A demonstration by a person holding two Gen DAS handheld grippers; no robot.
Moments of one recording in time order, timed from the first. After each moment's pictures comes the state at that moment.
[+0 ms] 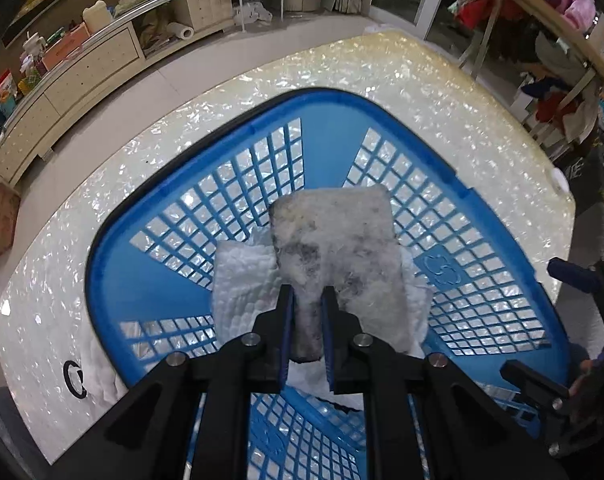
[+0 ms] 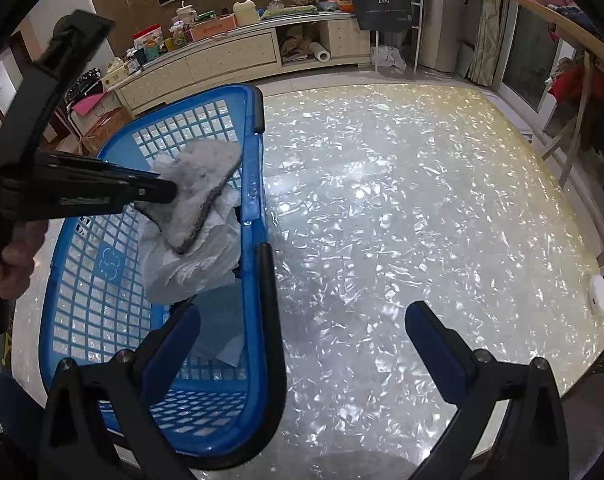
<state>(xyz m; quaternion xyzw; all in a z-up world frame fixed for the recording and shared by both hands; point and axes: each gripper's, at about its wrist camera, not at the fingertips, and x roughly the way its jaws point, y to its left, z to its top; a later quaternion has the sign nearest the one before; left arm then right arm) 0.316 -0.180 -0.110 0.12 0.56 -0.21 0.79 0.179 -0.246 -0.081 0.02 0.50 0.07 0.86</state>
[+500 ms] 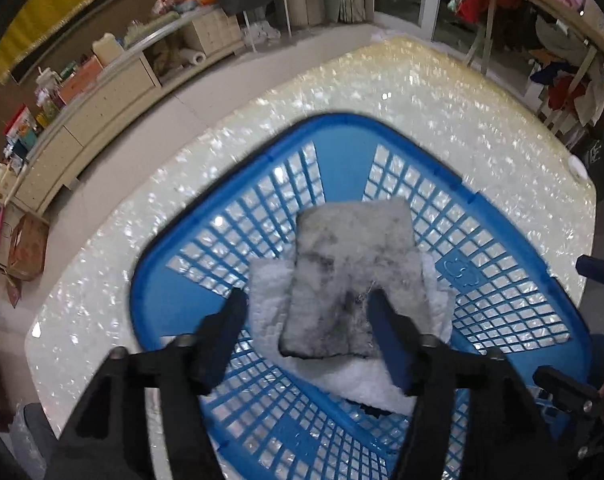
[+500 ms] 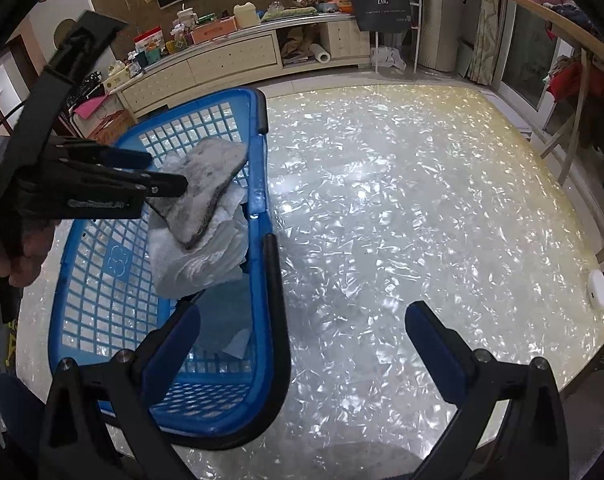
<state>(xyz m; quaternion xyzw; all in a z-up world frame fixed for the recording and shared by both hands) 0.303 -0.176 -0.083 0.17 0.51 -0.19 0.82 0.165 -0.248 -0.068 0.02 0.50 0.07 0.86</state>
